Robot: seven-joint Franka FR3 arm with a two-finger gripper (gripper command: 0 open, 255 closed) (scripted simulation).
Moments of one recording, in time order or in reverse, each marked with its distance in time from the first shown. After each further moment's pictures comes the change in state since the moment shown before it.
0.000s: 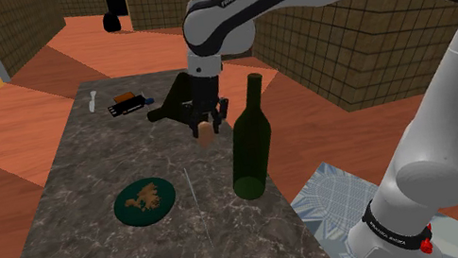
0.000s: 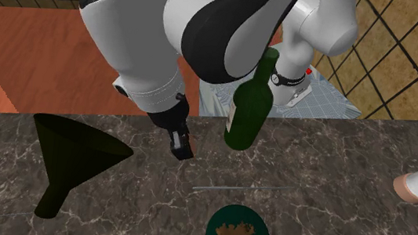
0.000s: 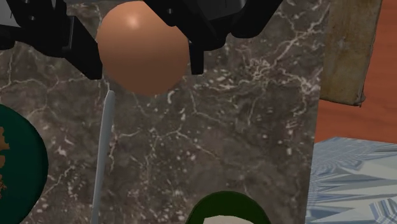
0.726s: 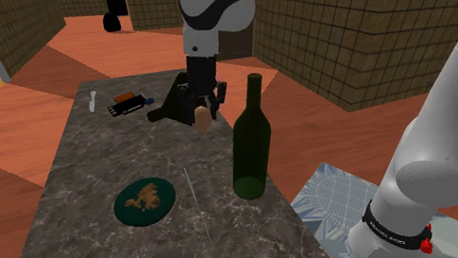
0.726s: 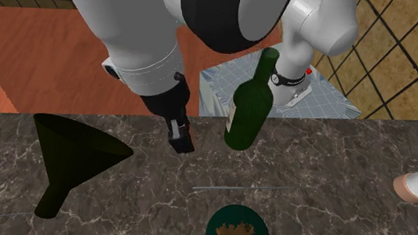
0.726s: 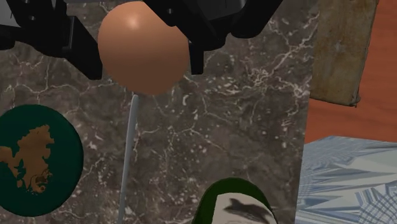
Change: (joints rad) arm 0.002 -0.040 0.002 0.090 -0.004 -0.126 0.034
